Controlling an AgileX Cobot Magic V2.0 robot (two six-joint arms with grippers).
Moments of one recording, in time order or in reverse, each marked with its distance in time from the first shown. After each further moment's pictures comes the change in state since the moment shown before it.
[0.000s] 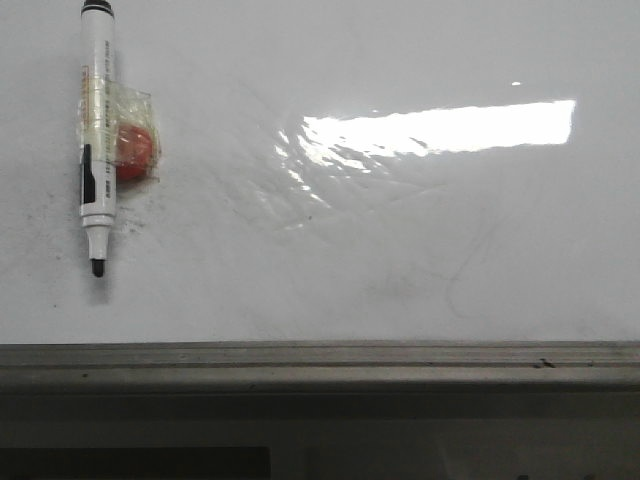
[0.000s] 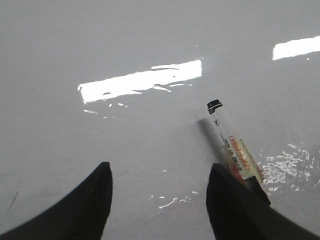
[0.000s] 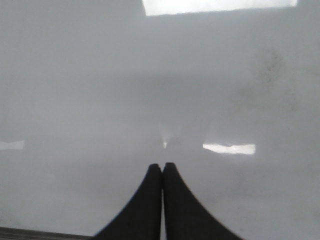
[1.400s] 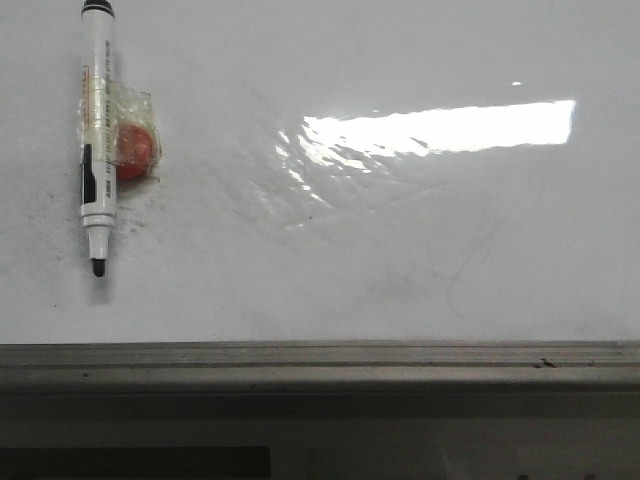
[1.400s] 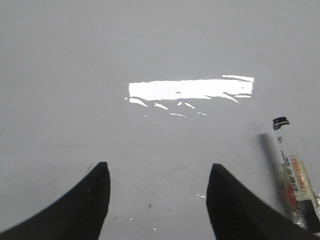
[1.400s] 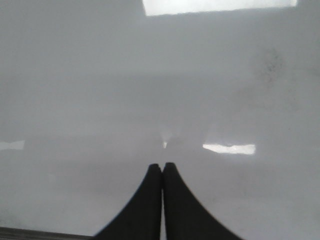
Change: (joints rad) left arm 0.059 -0.143 0.000 0.418 -0.067 -0.539; right arm 0.000 0.000 0.000 0.000 0.000 0.000
